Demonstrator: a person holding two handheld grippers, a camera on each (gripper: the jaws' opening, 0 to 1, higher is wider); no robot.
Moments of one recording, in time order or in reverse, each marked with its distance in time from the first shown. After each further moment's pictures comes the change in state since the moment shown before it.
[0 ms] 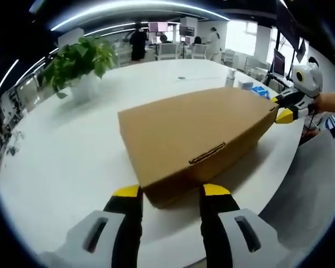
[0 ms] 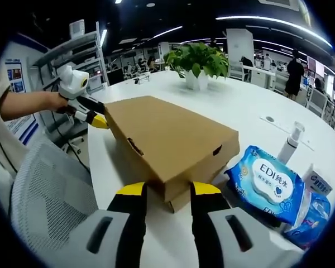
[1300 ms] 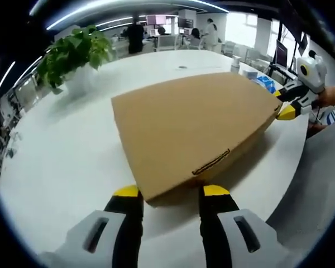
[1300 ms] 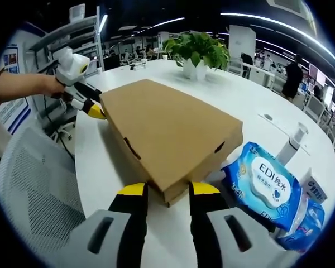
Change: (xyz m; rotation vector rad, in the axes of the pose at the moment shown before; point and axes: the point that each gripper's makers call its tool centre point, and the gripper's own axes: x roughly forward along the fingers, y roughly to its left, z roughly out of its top) left arm 0.028 0.010 -0.007 0.020 0.057 0.006; right arm 0.024 -0.016 -0.013 -0.065 0.083 -0.064
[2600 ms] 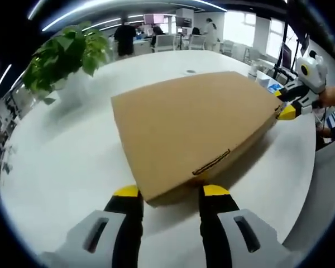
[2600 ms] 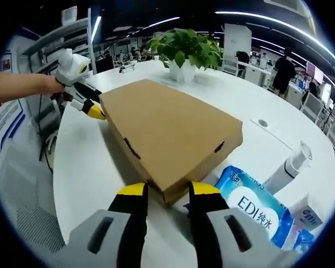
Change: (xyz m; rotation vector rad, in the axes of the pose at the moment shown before) left arm 0.054 0.039 0.058 0.020 0.005 -0.020; right arm 0.036 -0.067 0.032 0.021 -0.001 -0.023
